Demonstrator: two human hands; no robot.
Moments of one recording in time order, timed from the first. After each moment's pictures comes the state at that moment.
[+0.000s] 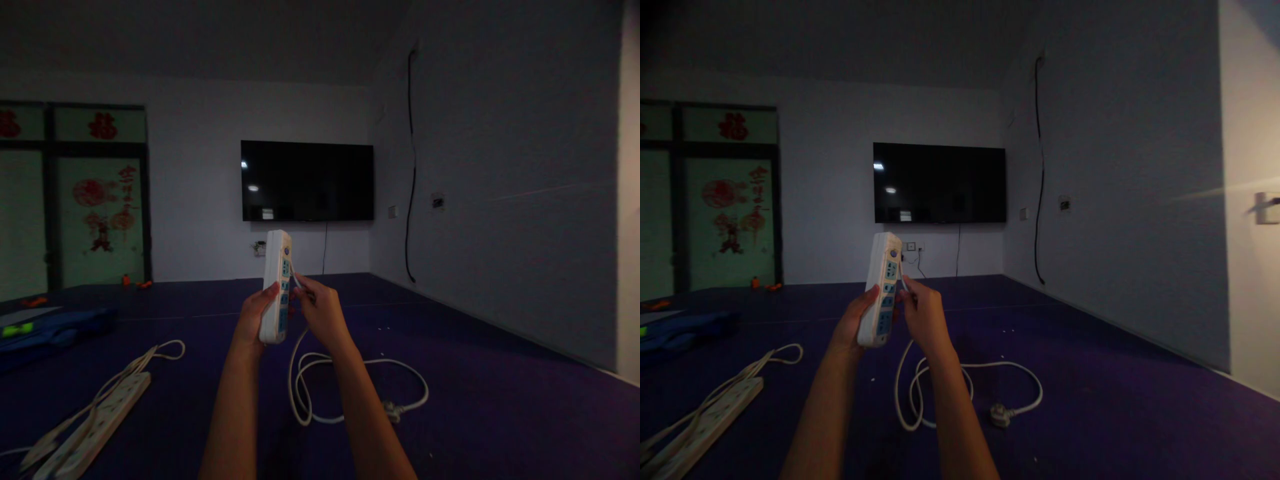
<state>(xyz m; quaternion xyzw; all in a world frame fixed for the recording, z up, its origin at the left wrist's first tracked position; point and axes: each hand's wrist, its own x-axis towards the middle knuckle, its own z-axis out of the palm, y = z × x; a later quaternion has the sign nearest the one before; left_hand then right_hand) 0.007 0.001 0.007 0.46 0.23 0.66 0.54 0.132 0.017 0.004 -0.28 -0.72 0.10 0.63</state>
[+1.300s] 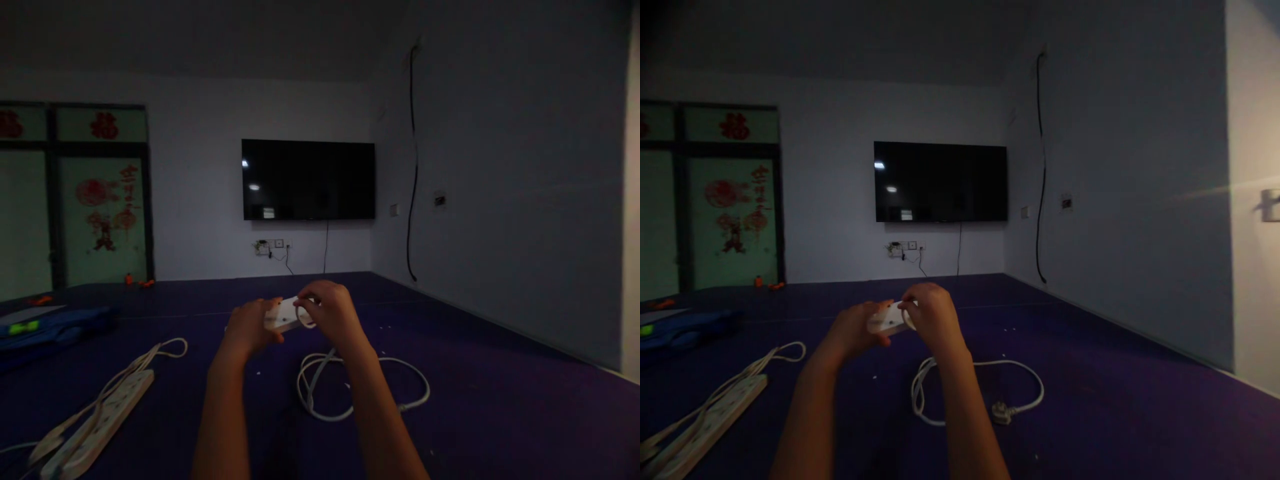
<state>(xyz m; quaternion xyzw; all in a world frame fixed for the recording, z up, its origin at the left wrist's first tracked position) -0.020 -0.008 0.005 0.74 0.53 0.42 0.01 0.149 -0.007 0.019 -0.34 -0.78 -0.12 0.52</state>
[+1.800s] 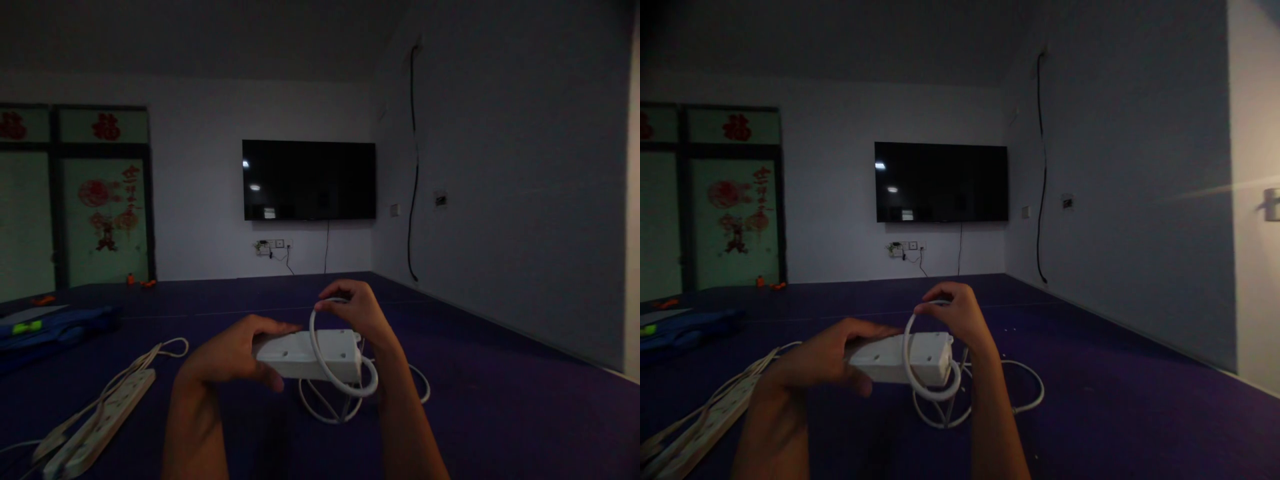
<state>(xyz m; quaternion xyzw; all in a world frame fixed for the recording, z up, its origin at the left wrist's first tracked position) -0.034 -0.056 0.015 0.80 0.30 0.36 0.38 0.188 0.000 0.012 -0.29 -0.73 0.15 0.59</state>
